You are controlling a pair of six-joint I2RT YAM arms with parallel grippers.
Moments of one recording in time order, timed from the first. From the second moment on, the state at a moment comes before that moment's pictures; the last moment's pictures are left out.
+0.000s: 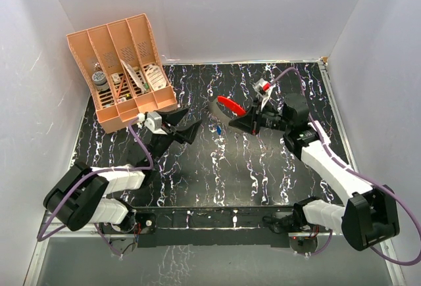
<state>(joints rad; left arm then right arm) -0.60 1.33 0.30 1.46 0.14 -0.32 0.33 1.16 0.79 0.25 -0.89 0.28</state>
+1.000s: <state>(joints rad) -0.60 1.23 0.18 1.46 0.17 -0.33 0.33 0.85 0.43 0.45 -0.86 0.12</state>
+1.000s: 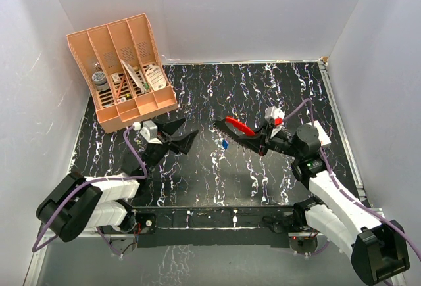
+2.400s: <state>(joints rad) -0.72 1.37 0.31 1.42 0.36 -0.27 0.33 0.90 0.49 0.54 -0.81 0.24</state>
